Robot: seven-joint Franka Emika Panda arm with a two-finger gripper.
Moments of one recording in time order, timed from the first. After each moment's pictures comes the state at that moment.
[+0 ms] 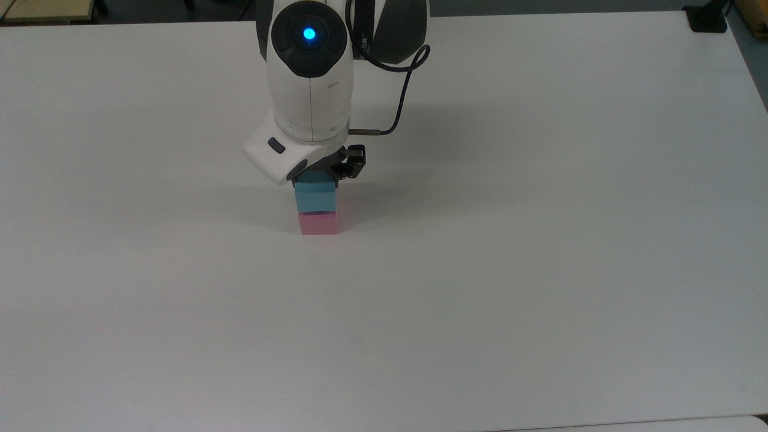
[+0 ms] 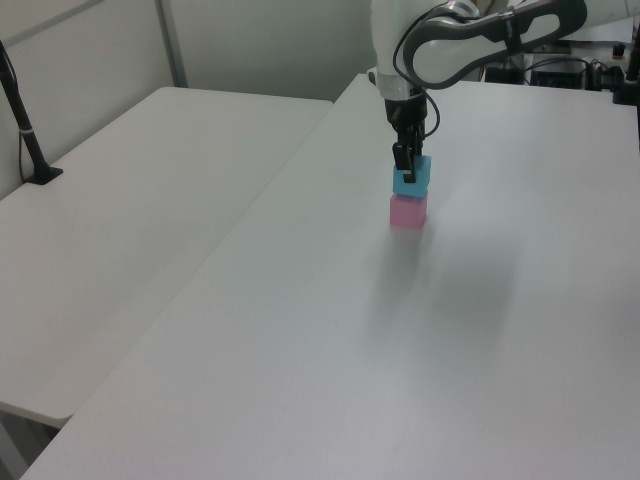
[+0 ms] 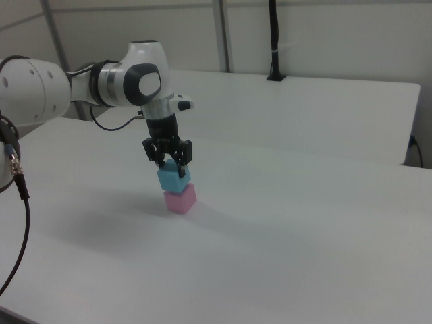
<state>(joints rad) 0.09 0.46 -0.06 -1.46 -0.08 1.83 -0.01</state>
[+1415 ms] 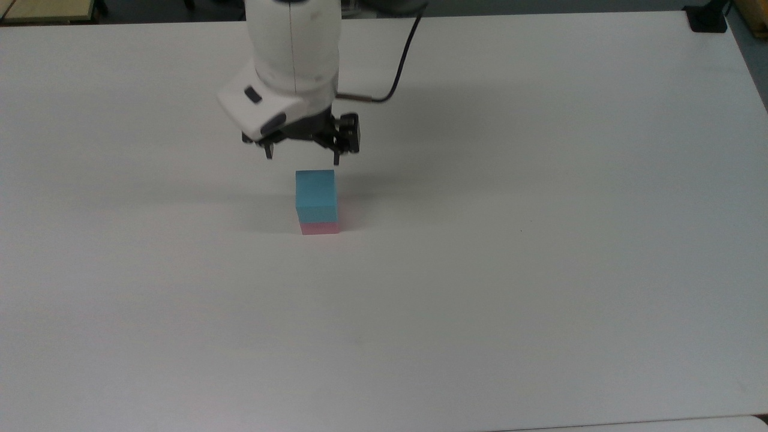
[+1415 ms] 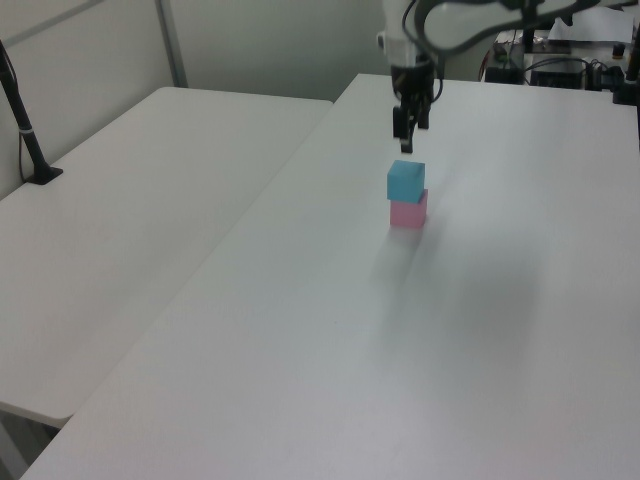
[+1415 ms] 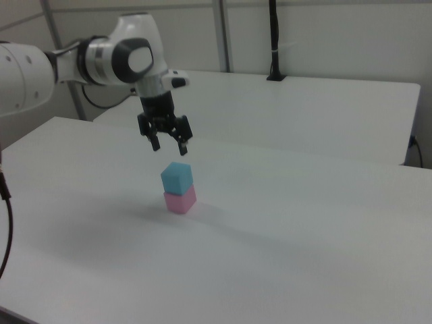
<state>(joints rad) 0.08 0.37 -0.06 -1.44 -0.08 1.78 0.07</state>
